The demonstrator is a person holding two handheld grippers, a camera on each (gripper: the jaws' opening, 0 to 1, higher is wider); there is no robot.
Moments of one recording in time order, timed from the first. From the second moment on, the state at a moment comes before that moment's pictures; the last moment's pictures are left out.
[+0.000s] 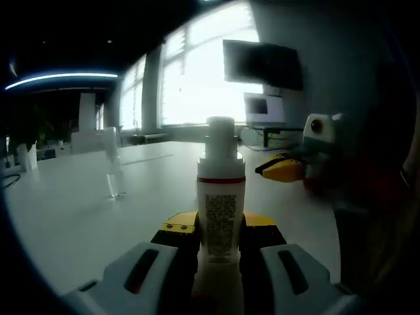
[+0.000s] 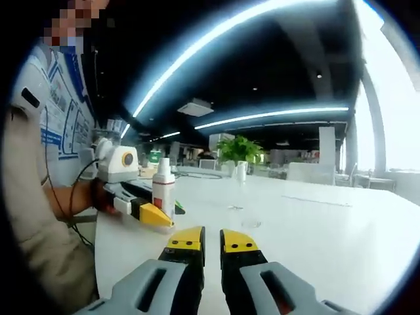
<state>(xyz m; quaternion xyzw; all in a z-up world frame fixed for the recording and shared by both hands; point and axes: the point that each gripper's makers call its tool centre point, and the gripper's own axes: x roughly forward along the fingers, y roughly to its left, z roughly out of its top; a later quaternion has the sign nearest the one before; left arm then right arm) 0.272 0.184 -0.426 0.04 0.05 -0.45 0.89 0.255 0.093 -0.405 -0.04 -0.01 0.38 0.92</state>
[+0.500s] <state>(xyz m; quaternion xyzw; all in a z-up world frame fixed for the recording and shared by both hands) 0.270 0.183 -0.426 0.04 0.04 -0.45 0.89 0.259 0.089 -0.406 -0.04 -0.01 0.37 0.93</state>
